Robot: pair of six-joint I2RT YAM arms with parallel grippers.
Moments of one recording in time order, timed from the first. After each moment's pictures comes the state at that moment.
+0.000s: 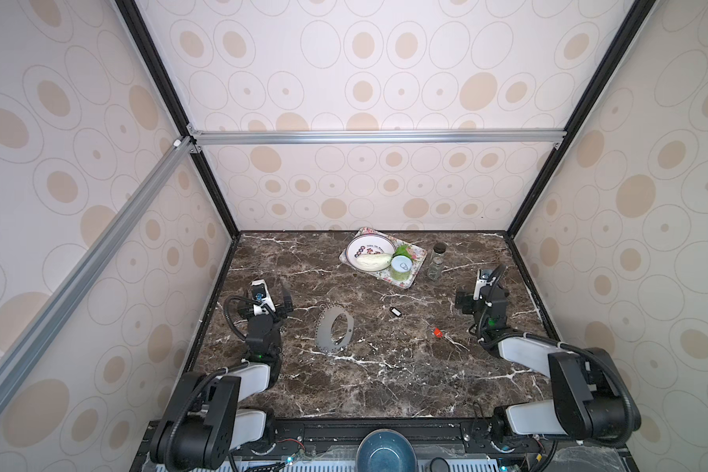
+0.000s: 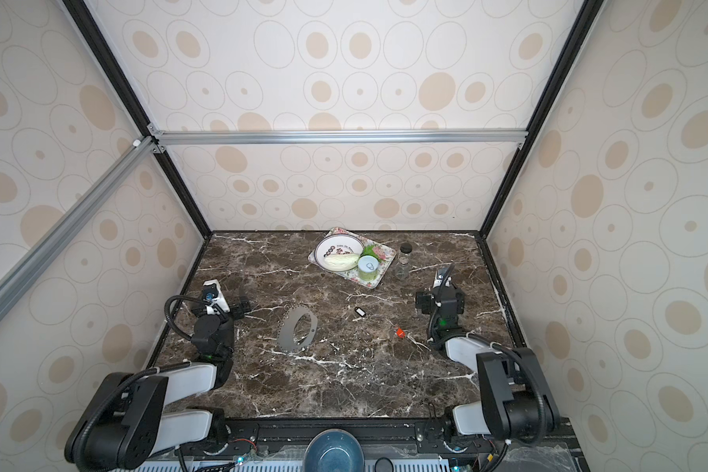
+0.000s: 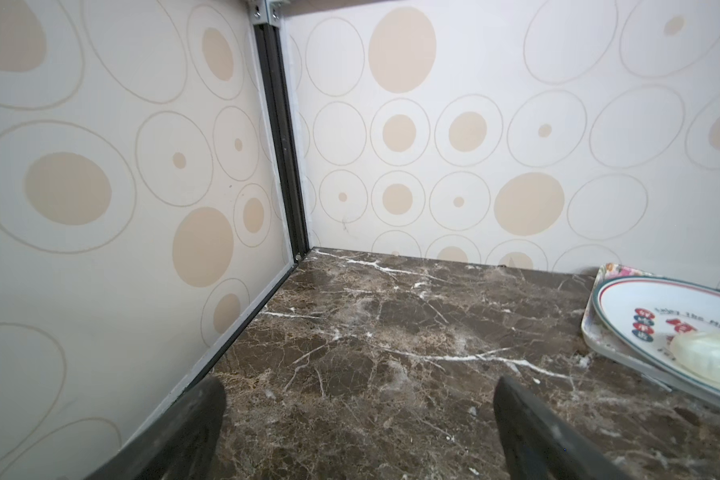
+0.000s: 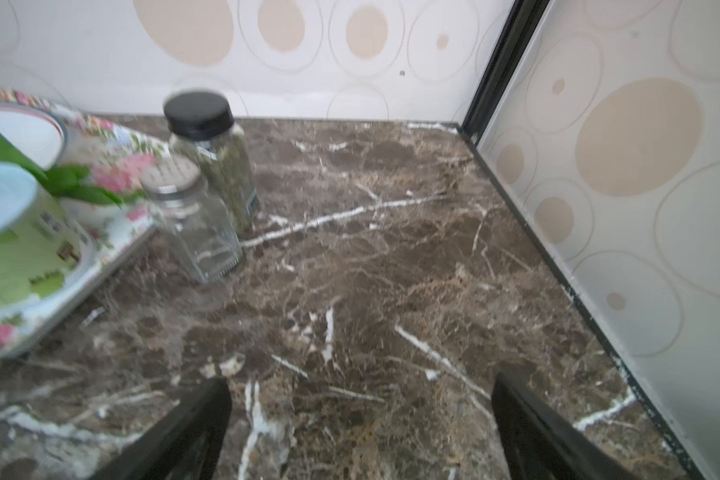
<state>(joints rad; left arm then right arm) -0.11 1.20 0.19 1.04 -0.40 -0.03 0.13 1.35 0.52 0.43 0.34 0.03</state>
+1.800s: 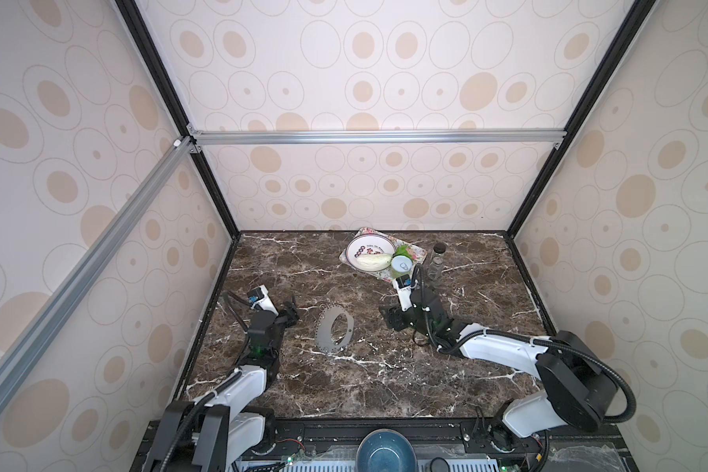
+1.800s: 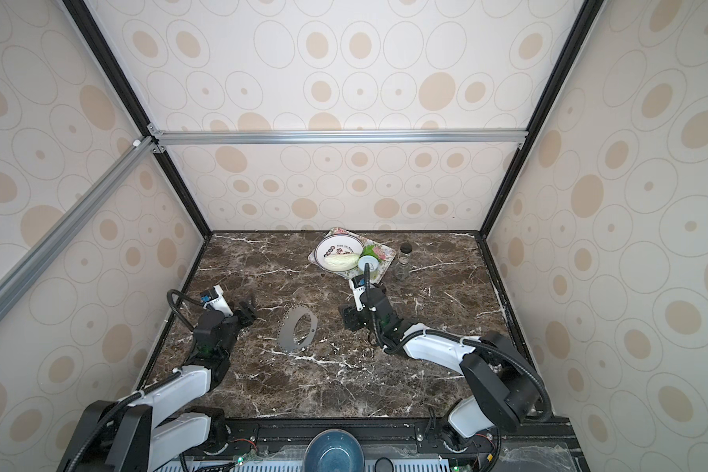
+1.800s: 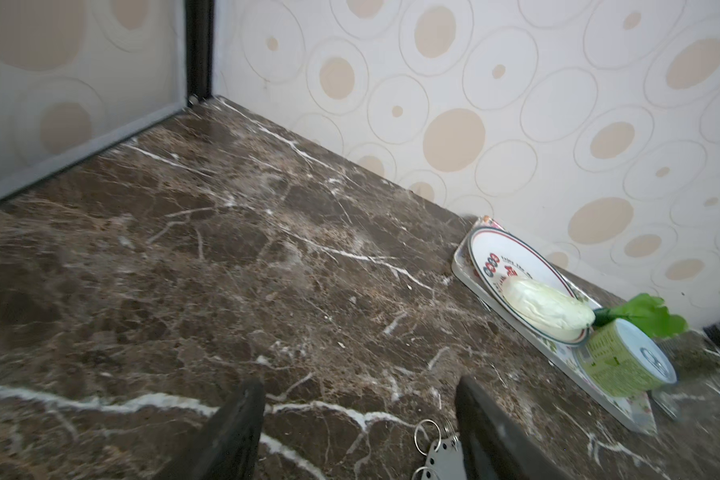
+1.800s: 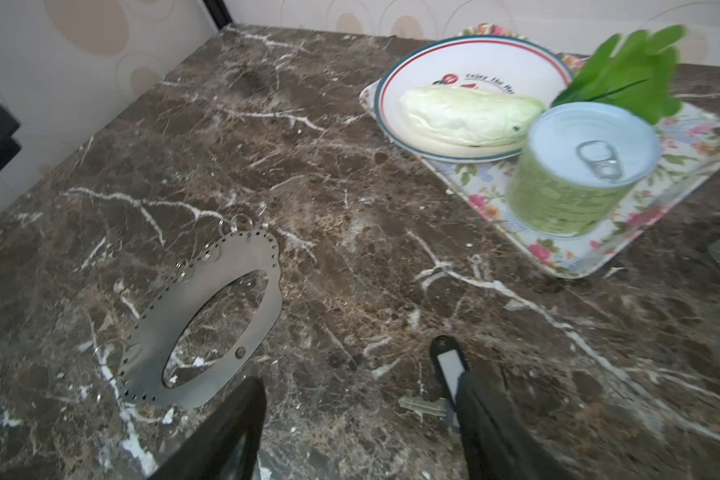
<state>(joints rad) -0.12 1.18 0.28 0.60 -0.10 -0.48 0.73 1.52 0.74 0.24 0.07 0.25</state>
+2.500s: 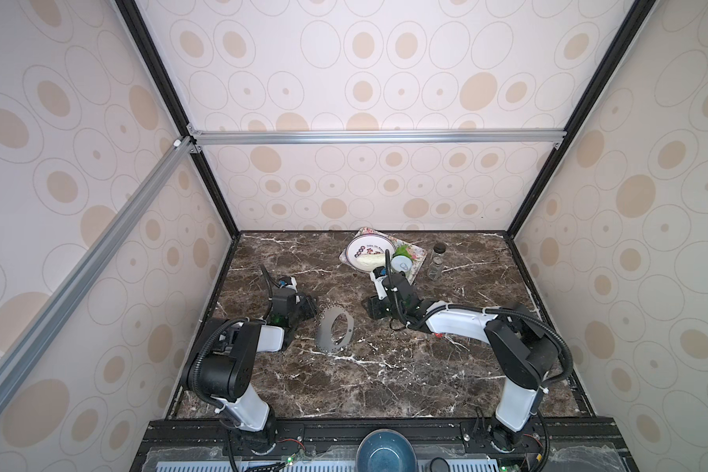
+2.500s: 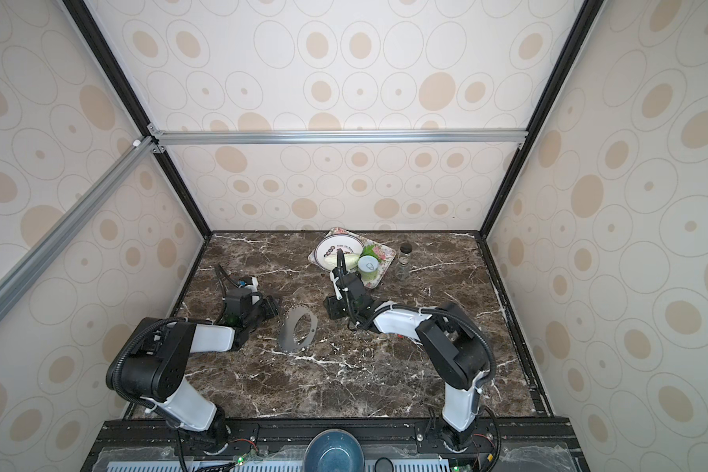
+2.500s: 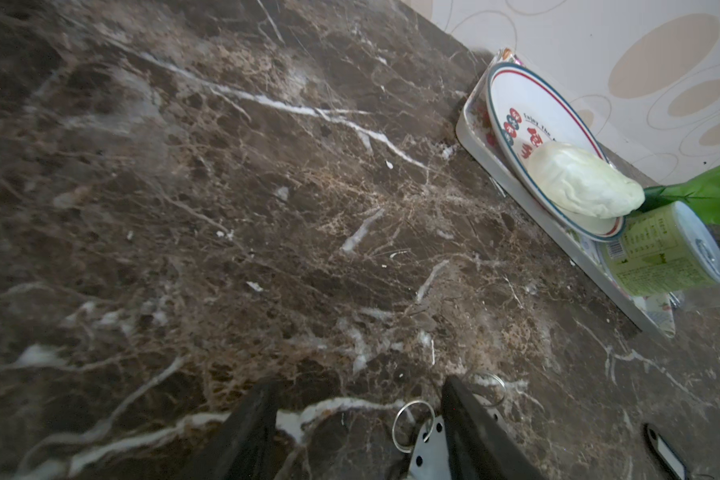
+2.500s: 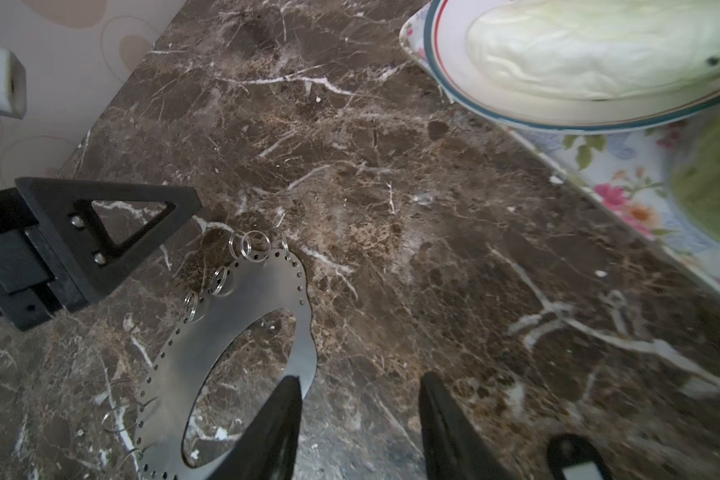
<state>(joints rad) -0.16 1.64 0.53 0.52 0.10 -0.52 0.73 1.86 1.09 0.09 -0.07 0.39</state>
